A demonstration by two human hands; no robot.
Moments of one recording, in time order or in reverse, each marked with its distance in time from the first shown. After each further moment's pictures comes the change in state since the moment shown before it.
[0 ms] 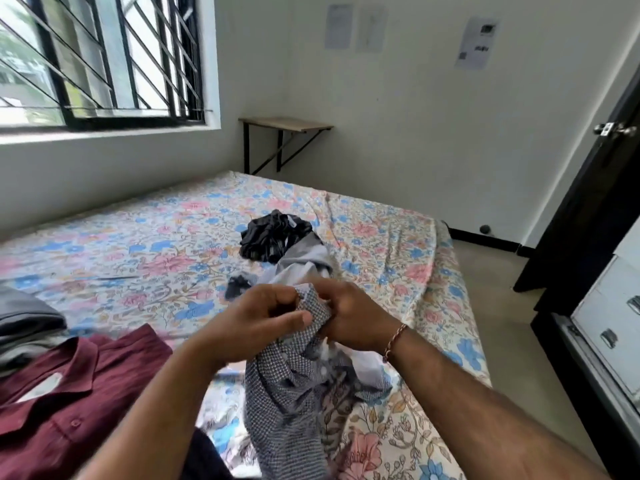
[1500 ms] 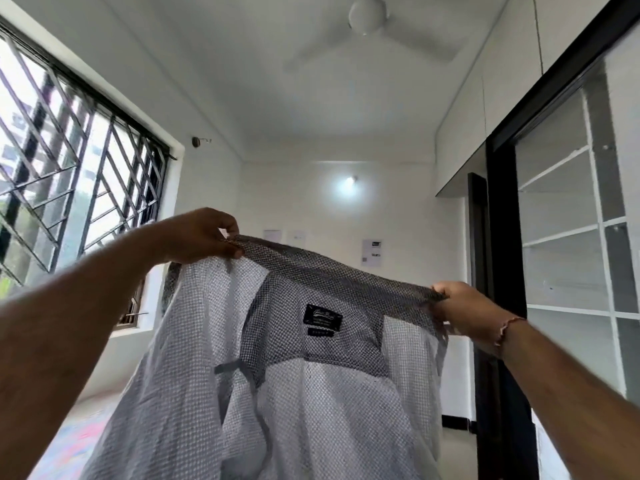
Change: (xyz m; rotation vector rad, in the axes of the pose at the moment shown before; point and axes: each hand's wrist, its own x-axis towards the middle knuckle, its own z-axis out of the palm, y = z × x) left_hand 0.150 0.378 -0.147 0.738 0.180 0.353; right_hand -0.097 -0.142 -0.386 -0.019 0.728 0.322
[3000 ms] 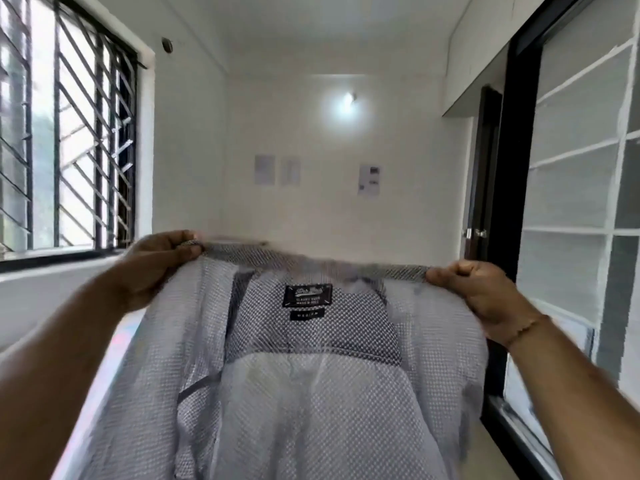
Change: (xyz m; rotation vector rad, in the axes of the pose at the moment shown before) left_hand -0.082 -0.119 0.142 -0.917 0.155 -0.313; right_hand -0.053 0.102 0.031 0.421 0.052 0.069
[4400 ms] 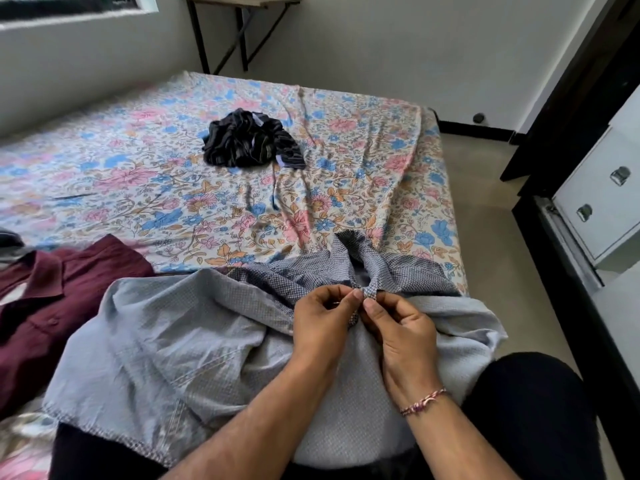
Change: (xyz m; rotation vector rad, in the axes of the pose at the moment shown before) left_hand -0.293 -0.262 0.251 -0.177 0.454 -0.675; right_hand -0.294 0.269 0.177 0.372 0.273 0.618
